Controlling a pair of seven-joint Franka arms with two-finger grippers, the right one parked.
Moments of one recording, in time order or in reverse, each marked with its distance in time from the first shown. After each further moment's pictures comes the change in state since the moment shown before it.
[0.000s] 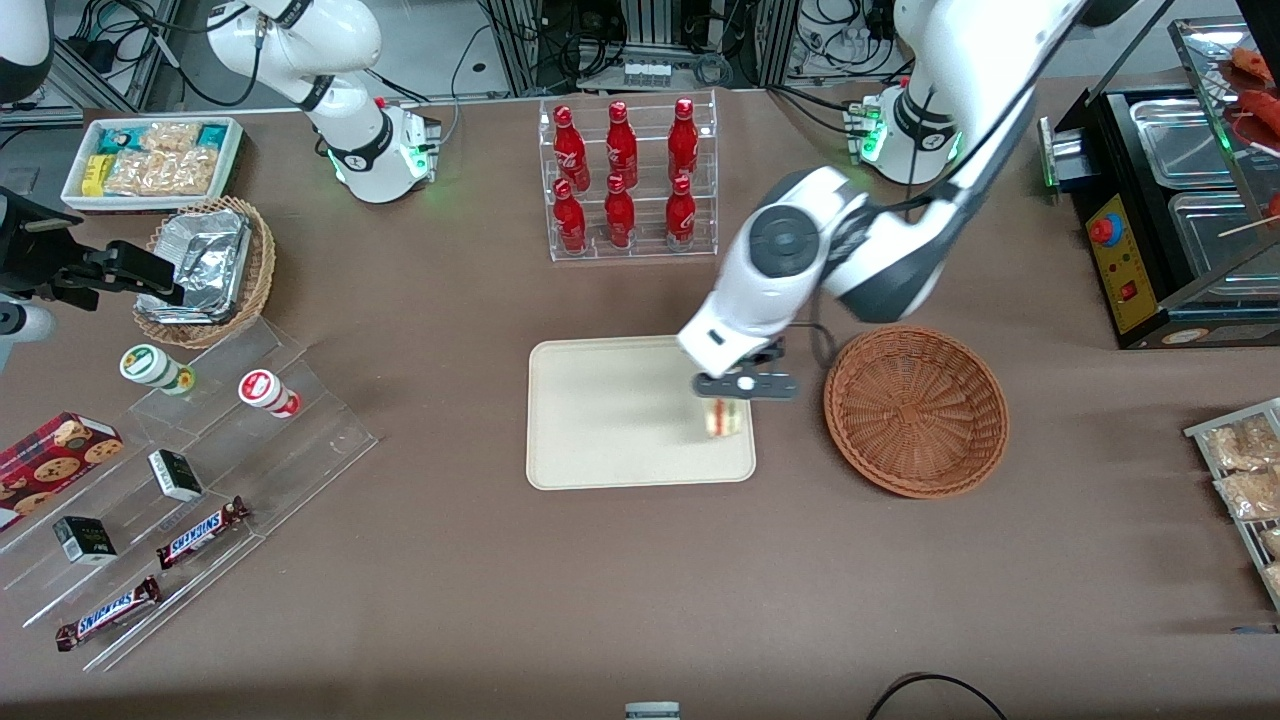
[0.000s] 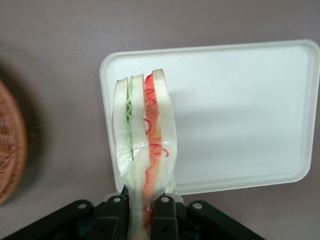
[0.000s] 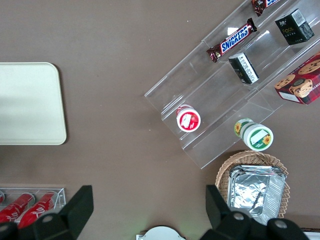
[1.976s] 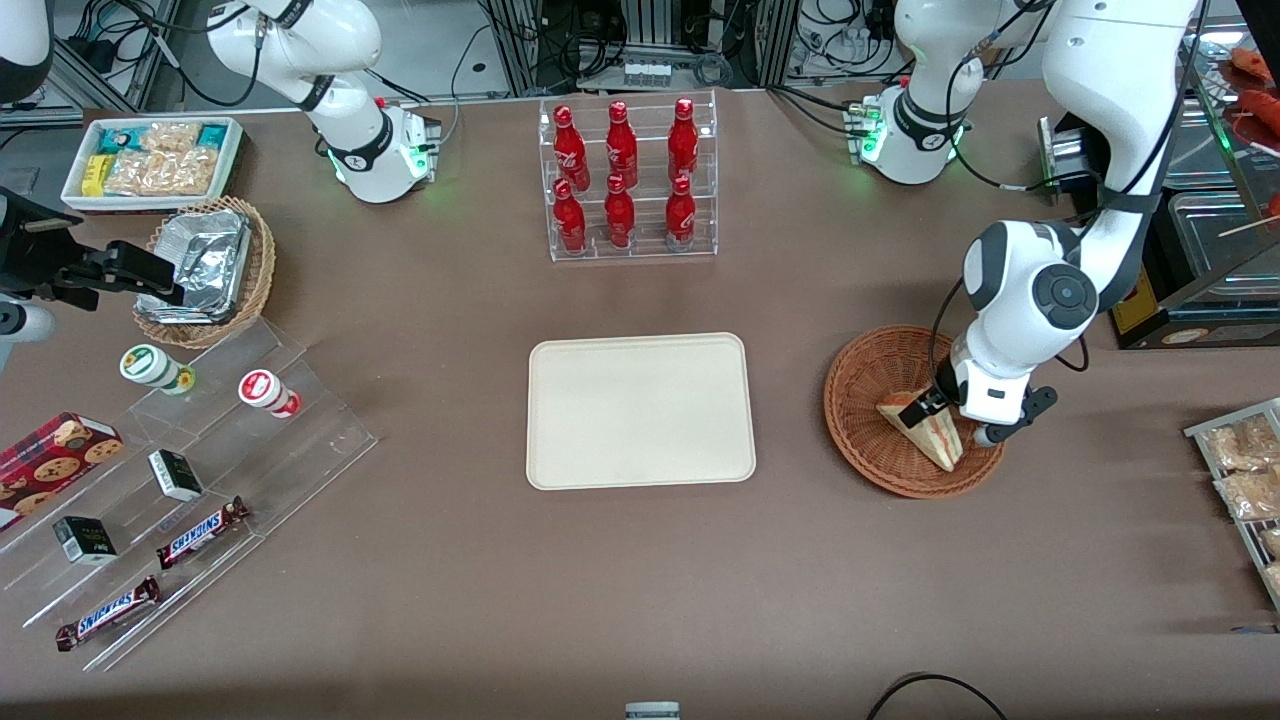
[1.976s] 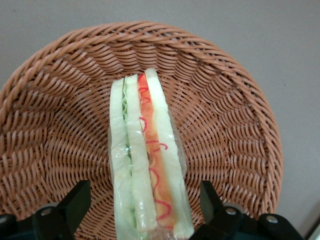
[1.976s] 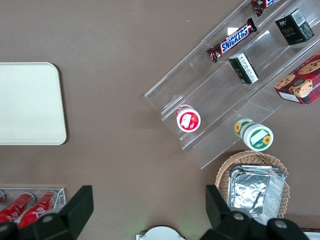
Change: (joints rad) arm 0.173 -0.240 0.451 -0.572 -0.247 0.483 0.070
